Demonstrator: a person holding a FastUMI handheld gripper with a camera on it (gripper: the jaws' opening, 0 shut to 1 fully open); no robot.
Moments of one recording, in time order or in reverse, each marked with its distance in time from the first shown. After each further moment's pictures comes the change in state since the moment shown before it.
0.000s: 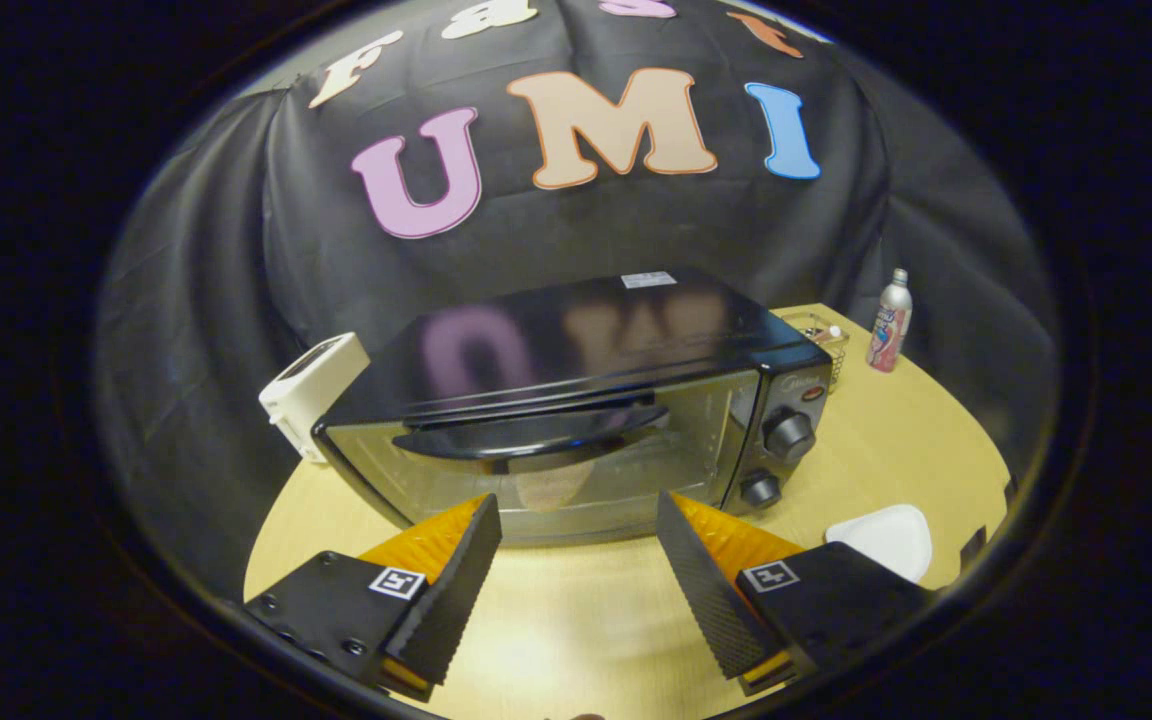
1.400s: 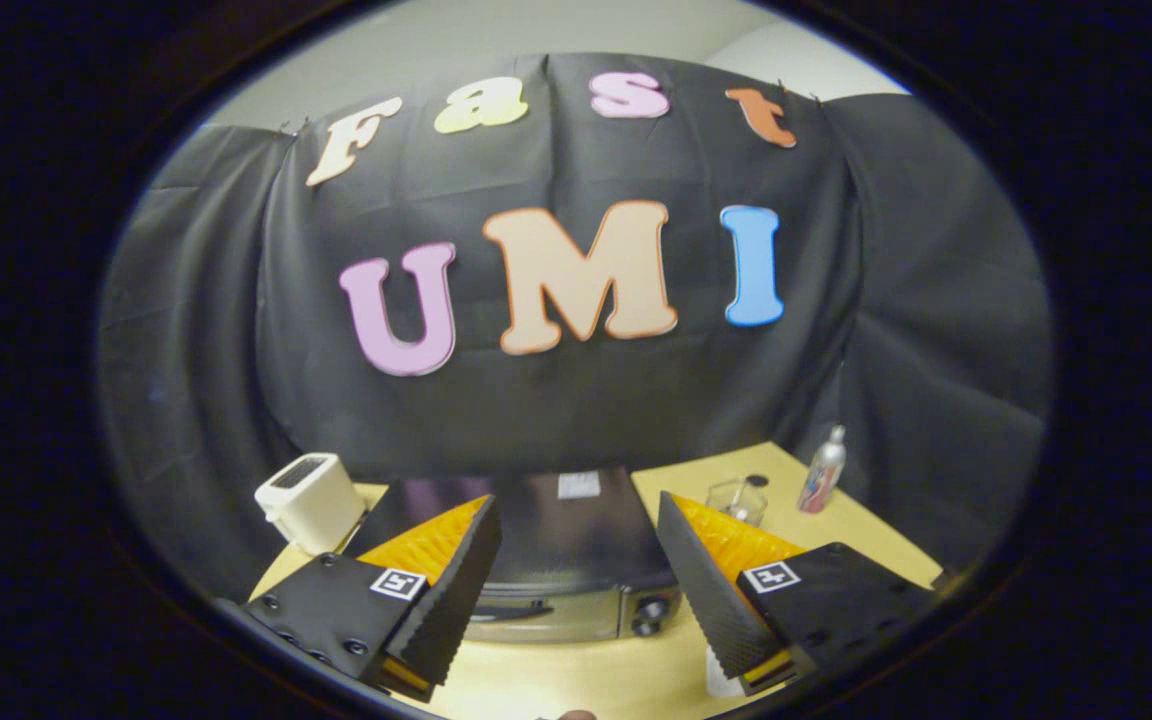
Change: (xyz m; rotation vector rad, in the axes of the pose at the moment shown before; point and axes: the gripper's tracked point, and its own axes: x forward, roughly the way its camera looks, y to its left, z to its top) arm -0.087 -0.055 0.219 -0.051 -0.362 -0.074
